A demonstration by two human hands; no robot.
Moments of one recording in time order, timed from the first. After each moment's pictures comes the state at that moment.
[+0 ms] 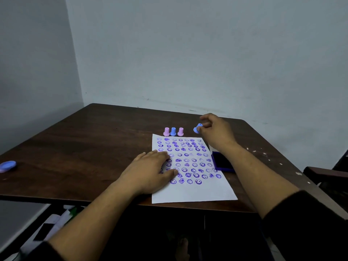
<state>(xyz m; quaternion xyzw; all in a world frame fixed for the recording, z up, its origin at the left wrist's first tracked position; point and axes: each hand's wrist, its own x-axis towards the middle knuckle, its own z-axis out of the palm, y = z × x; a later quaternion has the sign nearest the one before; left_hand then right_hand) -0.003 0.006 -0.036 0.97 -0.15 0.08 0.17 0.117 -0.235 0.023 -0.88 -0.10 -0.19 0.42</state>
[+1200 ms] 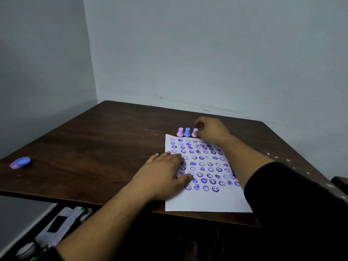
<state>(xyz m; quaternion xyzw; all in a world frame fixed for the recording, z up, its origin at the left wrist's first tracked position) -0.002 0.005 -0.038 0.97 -0.15 0.08 0.16 0.192 -0.190 0.007 -0.95 -0.15 -0.12 0.23</state>
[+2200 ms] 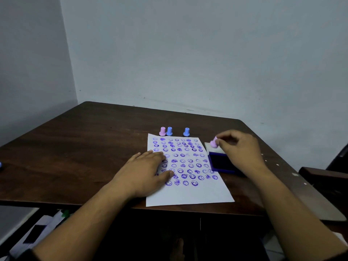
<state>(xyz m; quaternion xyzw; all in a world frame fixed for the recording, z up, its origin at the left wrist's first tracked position) 0.000 0.006 -0.042 0.97 -0.16 0.08 0.15 0.055 -0.302 0.008 -0.87 -0.11 -0.25 0.40</state>
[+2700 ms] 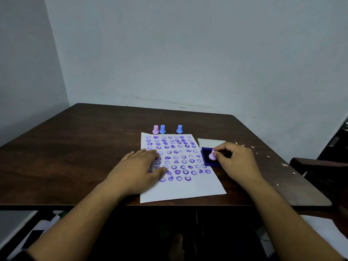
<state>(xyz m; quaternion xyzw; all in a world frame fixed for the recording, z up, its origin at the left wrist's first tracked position) 0.004 0.008 -0.044 0.97 -0.16 0.08 0.15 0.031 -0.322 -0.034 -0.90 -0.09 -0.26 0.33</state>
